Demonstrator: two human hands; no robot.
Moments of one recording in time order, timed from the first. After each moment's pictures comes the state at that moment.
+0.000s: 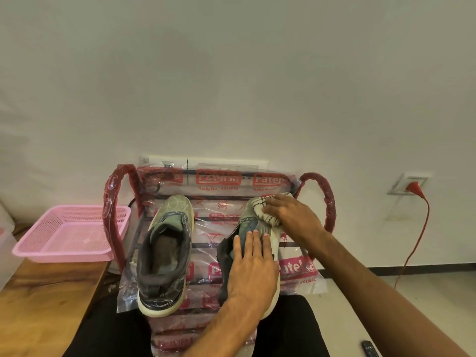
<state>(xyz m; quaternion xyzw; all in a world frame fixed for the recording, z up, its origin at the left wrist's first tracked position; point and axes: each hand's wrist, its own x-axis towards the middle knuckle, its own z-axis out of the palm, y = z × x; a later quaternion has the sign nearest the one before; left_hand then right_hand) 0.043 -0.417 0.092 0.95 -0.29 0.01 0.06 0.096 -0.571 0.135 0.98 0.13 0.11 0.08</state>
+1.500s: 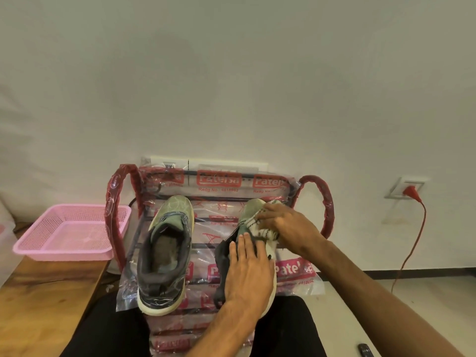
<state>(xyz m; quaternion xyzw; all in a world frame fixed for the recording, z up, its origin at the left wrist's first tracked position) 0.043 -0.417 0.079 0.96 -0.24 0.04 0.17 0.084 -0.560 0.133 0.97 0.19 0.11 0.07</state>
